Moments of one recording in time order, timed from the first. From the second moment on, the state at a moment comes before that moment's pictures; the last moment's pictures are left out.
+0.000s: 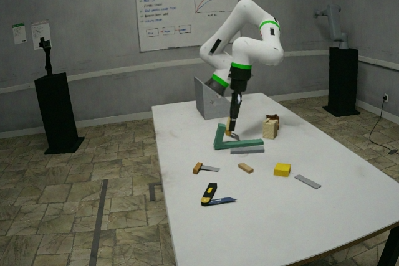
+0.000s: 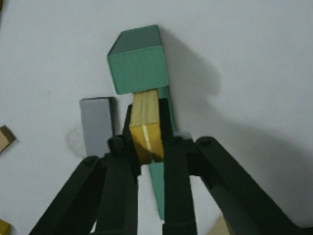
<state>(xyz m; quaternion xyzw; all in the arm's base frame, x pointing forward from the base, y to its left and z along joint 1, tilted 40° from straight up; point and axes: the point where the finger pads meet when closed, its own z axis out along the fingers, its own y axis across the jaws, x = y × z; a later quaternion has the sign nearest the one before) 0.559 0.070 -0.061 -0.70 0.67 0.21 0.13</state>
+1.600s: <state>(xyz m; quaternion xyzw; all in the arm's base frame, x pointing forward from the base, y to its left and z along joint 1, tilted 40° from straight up) 0.558 0.068 -0.071 -0.70 0.67 0.21 0.13</state>
